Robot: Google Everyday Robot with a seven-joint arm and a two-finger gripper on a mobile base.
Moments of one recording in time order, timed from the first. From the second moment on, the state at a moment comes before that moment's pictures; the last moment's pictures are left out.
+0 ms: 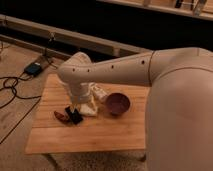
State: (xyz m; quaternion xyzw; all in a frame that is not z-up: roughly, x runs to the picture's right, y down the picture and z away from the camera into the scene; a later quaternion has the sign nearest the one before) arm -0.107 0.104 0.703 -0.26 0.23 0.64 0.68
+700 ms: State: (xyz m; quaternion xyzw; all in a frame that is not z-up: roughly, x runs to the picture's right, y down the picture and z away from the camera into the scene) arm -0.146 0.085 0.751 -0.26 0.19 0.57 0.75
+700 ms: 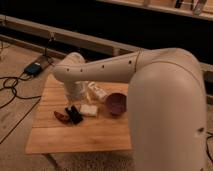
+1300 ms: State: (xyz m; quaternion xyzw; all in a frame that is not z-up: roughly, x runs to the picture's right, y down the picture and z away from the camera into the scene) arm -0.231 0.091 0.794 -0.29 0.12 0.42 0.85
